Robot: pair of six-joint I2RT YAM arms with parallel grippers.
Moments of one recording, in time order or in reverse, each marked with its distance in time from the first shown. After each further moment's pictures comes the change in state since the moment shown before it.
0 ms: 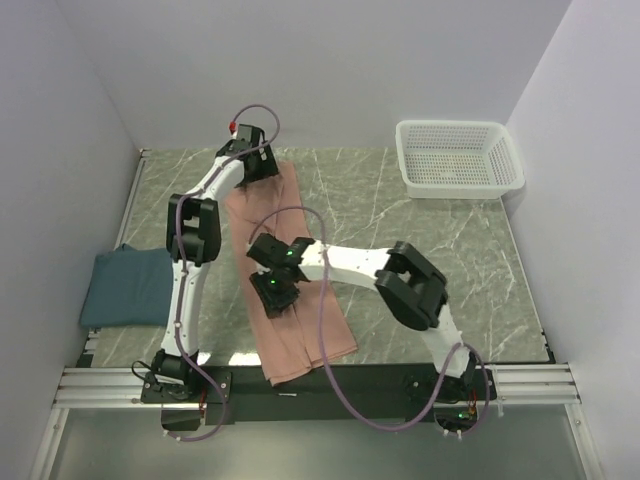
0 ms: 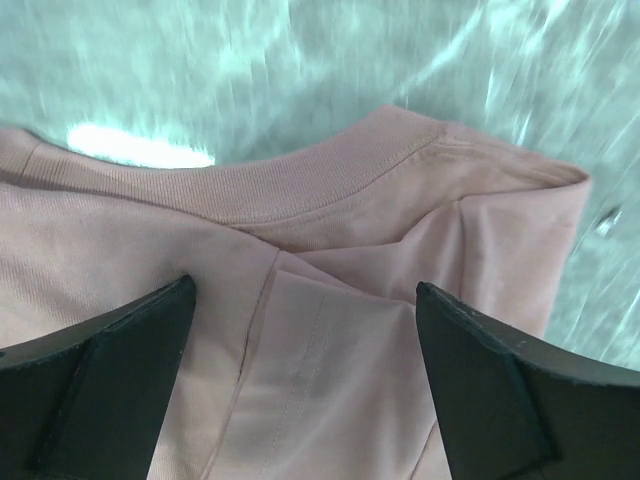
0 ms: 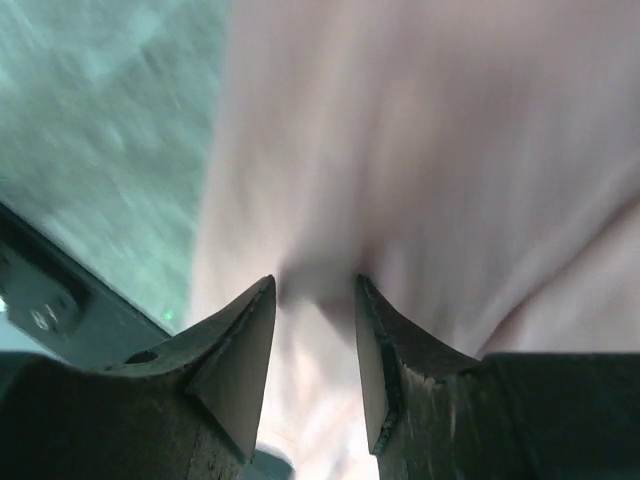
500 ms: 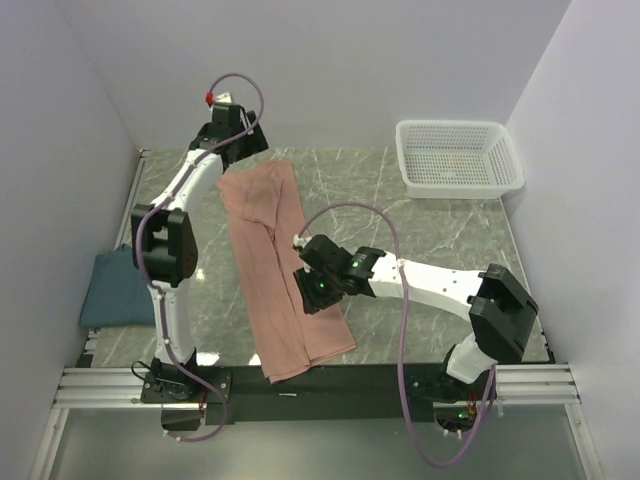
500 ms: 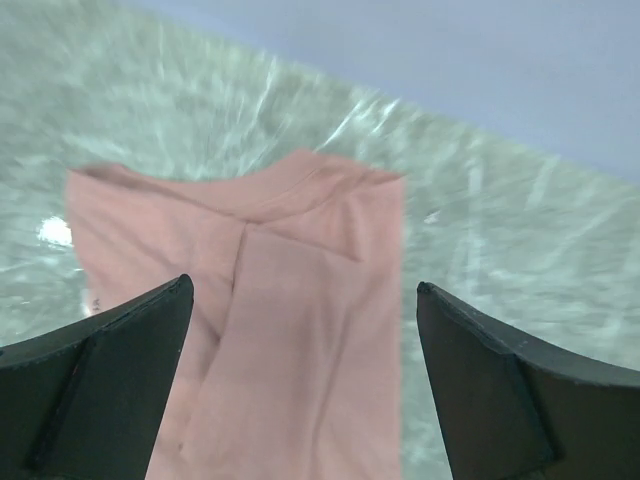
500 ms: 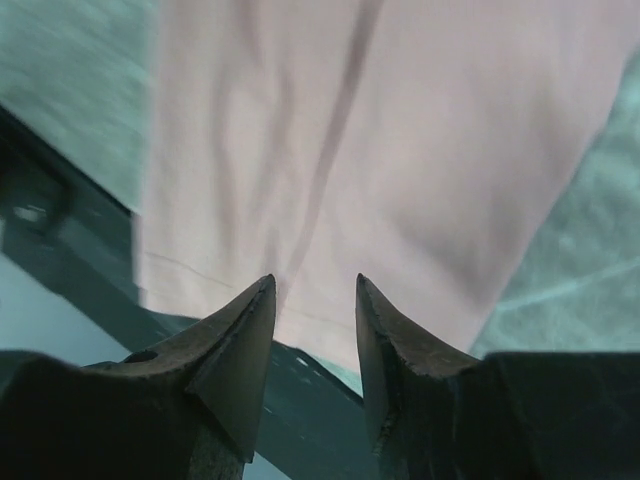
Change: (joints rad) left arm 0.021 -0.357 -0.272 0.151 0.042 -0.005; right arm -0.050 -0.575 -0.493 0.096 0.124 0.011
